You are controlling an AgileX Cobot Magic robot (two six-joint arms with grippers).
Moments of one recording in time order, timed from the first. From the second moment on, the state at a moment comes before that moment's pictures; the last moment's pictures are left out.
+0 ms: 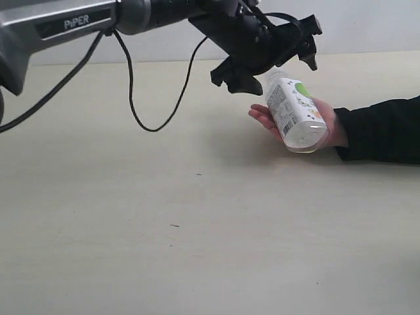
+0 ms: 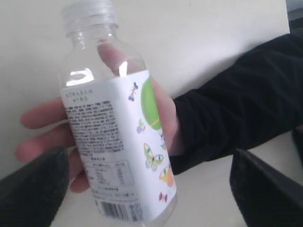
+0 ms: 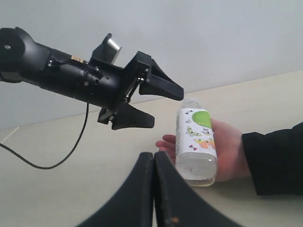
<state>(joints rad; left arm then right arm) -0.72 2.30 -2.06 -0.43 0.75 -0.42 0.29 0.36 -0.22 0.63 0.16 -0.27</state>
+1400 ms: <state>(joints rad) -0.72 0.83 -0.74 -0.50 0.69 0.39 0.29 0.36 -0.22 0.63 0.16 -0.27</state>
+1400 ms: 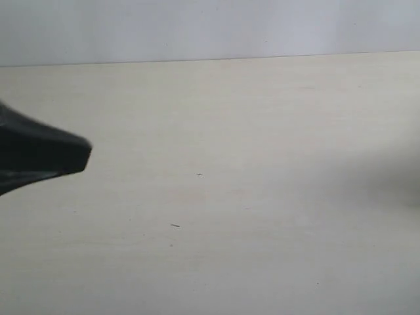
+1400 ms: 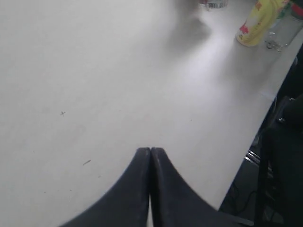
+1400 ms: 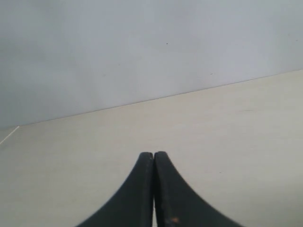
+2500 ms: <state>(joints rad) -0.11 0.10 -0.61 -0.55 0.72 0.51 0.29 0.36 -0.22 0.63 0.18 -0.27</state>
